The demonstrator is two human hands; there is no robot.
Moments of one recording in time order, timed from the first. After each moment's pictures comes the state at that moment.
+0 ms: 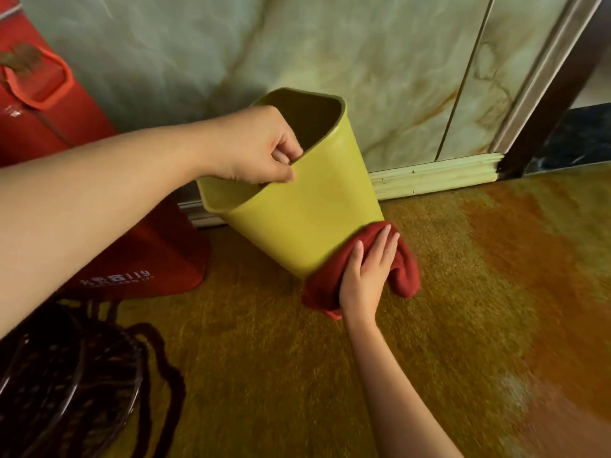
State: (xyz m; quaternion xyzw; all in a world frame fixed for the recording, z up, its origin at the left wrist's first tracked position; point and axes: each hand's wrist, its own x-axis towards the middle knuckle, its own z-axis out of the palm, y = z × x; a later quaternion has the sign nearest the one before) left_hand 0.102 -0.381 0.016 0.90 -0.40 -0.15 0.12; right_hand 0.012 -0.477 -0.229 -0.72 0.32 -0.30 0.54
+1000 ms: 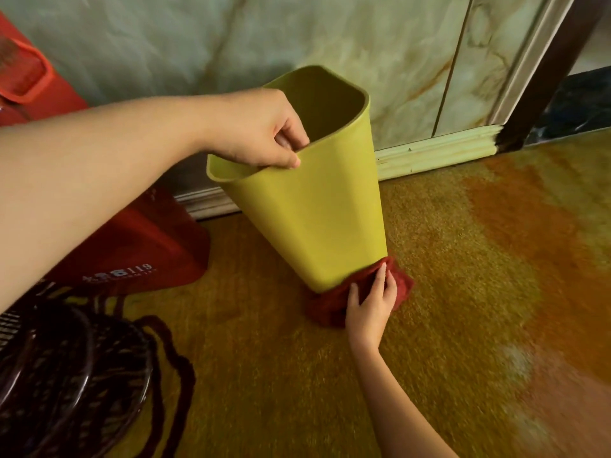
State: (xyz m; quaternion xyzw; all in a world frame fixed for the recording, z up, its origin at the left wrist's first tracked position) left_hand 0.100 -0.397 0.016 0.88 -0.44 -0.19 0.08; right_hand -0.041 -0.459 -0.297 -0.74 0.40 -0.21 0.49
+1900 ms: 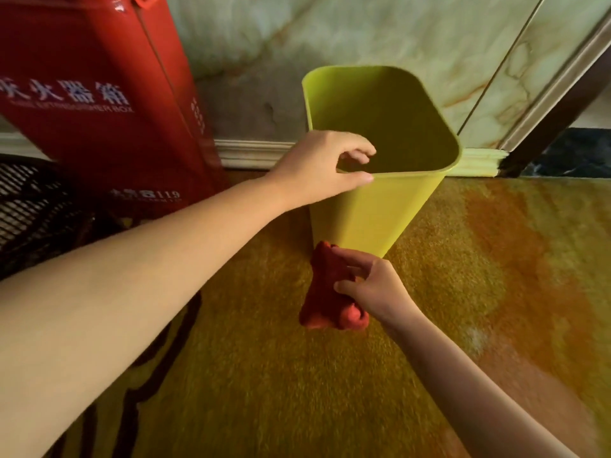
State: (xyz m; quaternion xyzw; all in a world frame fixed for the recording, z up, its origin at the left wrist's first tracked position) left_hand 0.017 -0.341 -0.045 0.86 -0.40 0.02 0.32; right_hand -0.117 -0.442 -0.143 -0.78 0.16 0.07 0.60
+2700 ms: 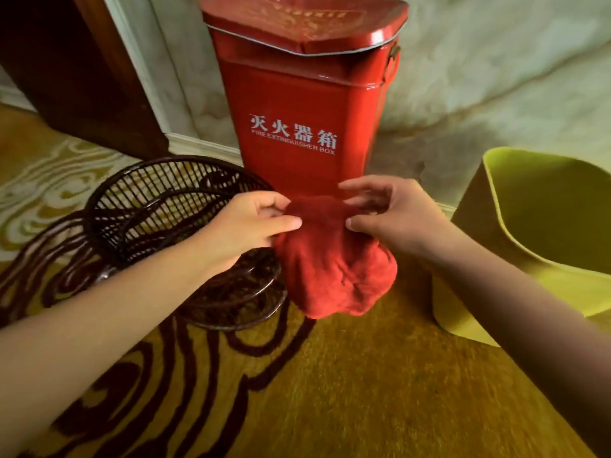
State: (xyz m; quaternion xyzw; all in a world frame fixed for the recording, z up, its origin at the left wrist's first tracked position) left_hand -0.028 -0.052 -0.027 0.77 -0.02 -0.09 0.63; right_hand -0.015 -0.260 0.004 -0.84 -0.15 0.07 0.52
